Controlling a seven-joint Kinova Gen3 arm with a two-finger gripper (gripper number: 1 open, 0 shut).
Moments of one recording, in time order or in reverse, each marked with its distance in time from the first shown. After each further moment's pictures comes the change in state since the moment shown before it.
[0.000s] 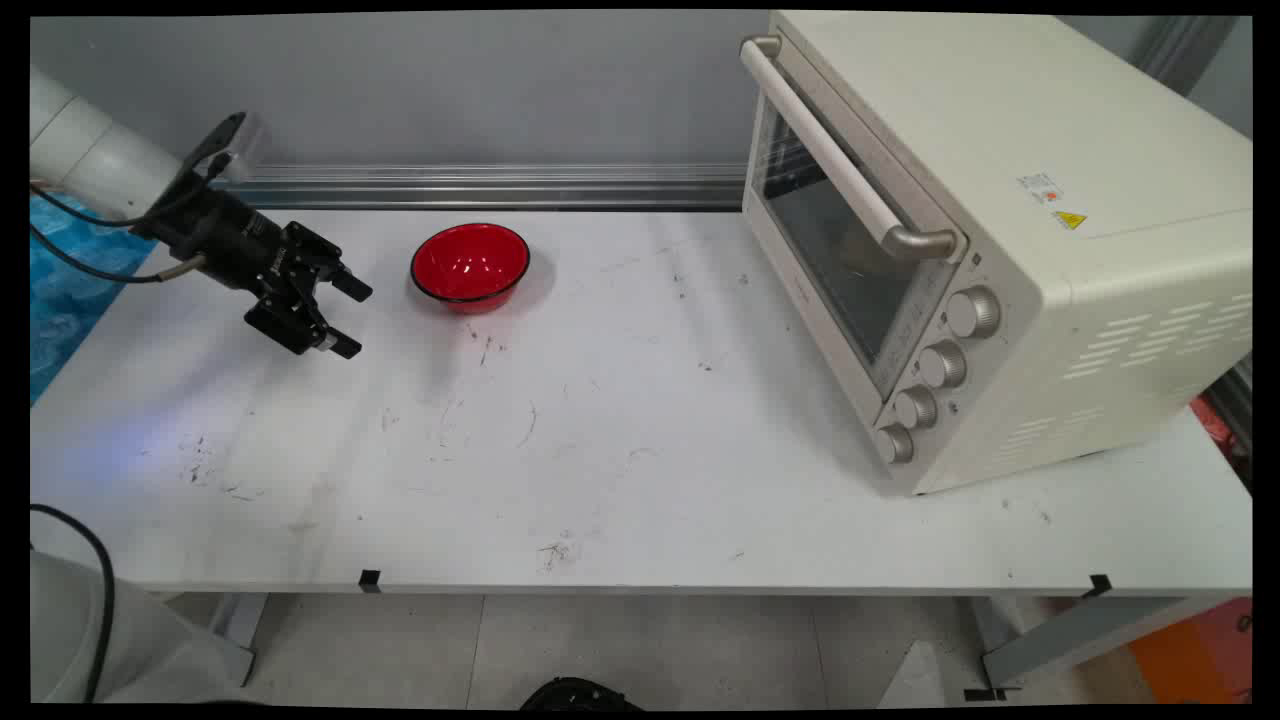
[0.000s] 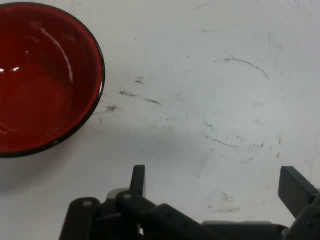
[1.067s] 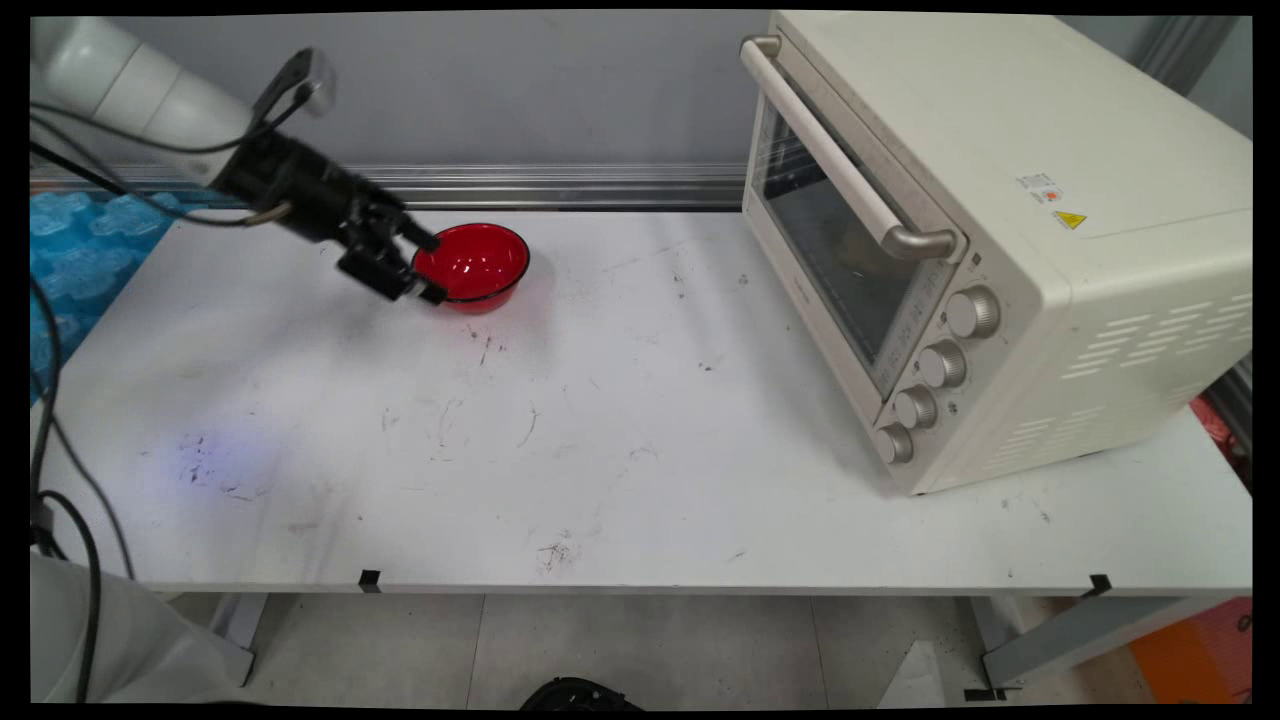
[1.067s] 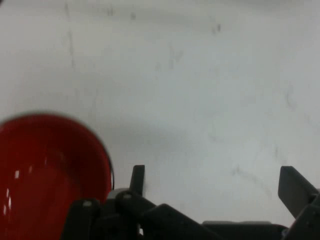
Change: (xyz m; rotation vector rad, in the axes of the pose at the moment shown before) arm 0.092 0.013 0.015 0.069 0.086 -0.093
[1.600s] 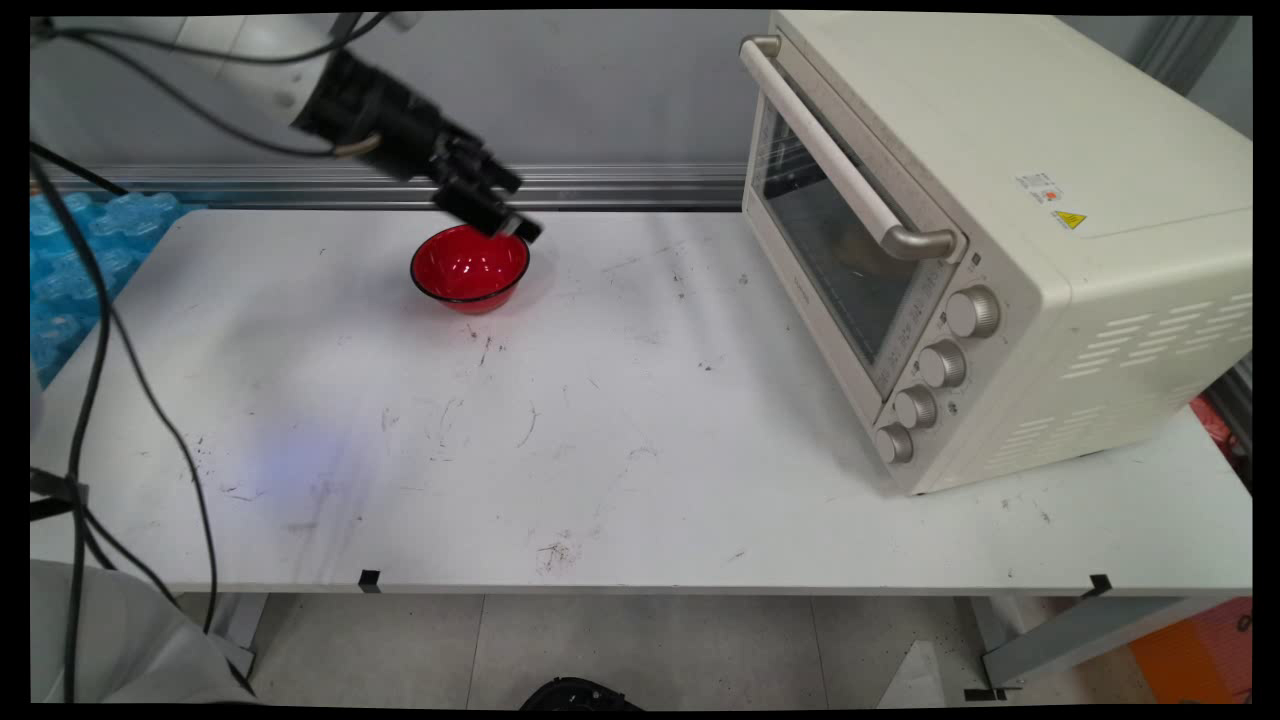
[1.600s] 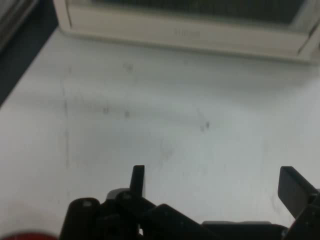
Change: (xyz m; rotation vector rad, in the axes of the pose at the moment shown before) arm 0.093 0.026 0.012 0.031 0.096 -0.009
